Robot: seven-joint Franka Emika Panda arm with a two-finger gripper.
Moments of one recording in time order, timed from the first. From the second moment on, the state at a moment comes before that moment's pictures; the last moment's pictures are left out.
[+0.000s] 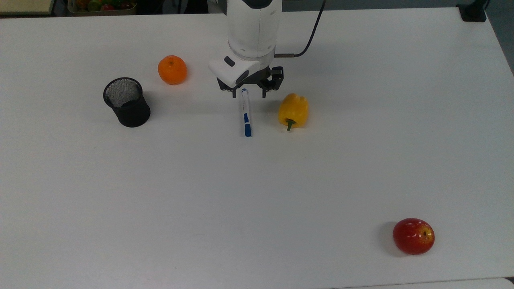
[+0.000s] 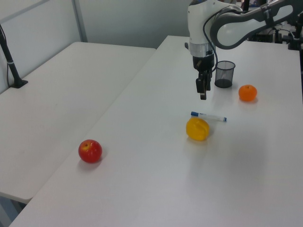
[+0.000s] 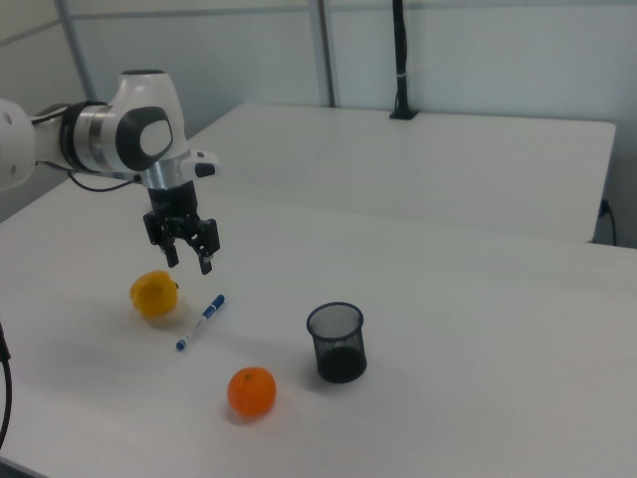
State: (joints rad) arm 0.10 0.33 0.13 -1.66 -0.07 1.89 0.15
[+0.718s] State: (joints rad) arm 0.06 0.21 0.12 -1.61 -0.08 1.80 0.15
